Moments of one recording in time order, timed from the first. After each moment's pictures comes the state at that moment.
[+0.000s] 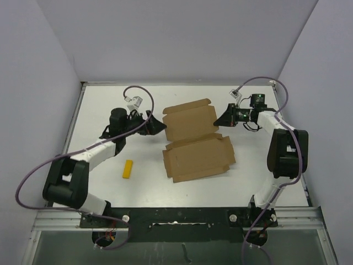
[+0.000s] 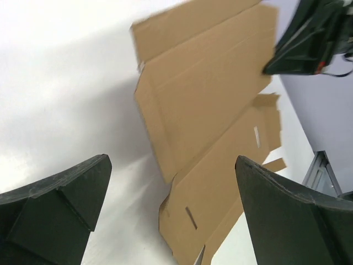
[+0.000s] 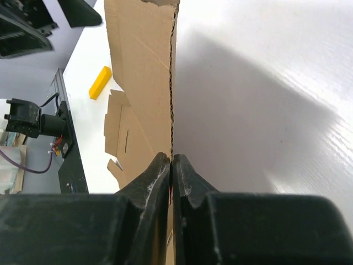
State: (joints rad) left arm -0.31 1.57 0.78 0.38 0.56 -0.59; right arm -0.05 1.84 1.24 -0.38 -1.14 -0.10
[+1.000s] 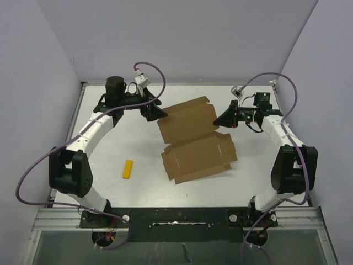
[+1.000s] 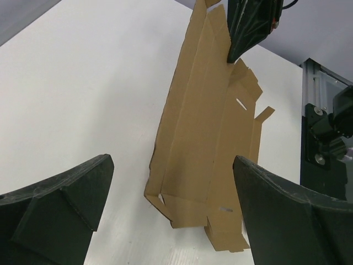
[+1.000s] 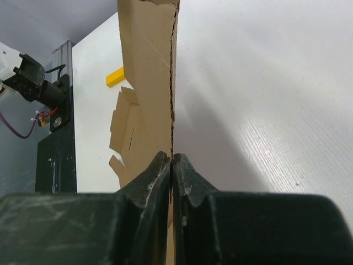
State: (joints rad) left arm -0.25 1.59 1.29 -0.05 1.00 -0.02; right arm -0.03 1.60 1.18 -0.39 -1.28 -0.32
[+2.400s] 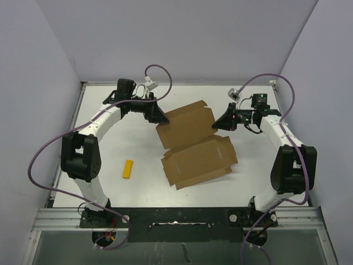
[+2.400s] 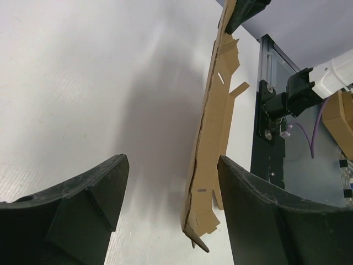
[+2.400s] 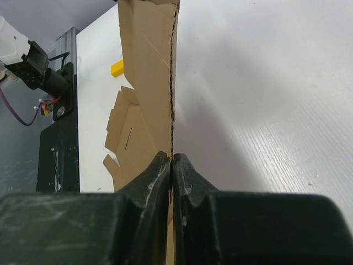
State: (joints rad) left arm -0.26 1.82 1.45 -0.36 1.13 0.02; right arm 0.00 1.60 1.18 -0.49 -1.28 -0.43
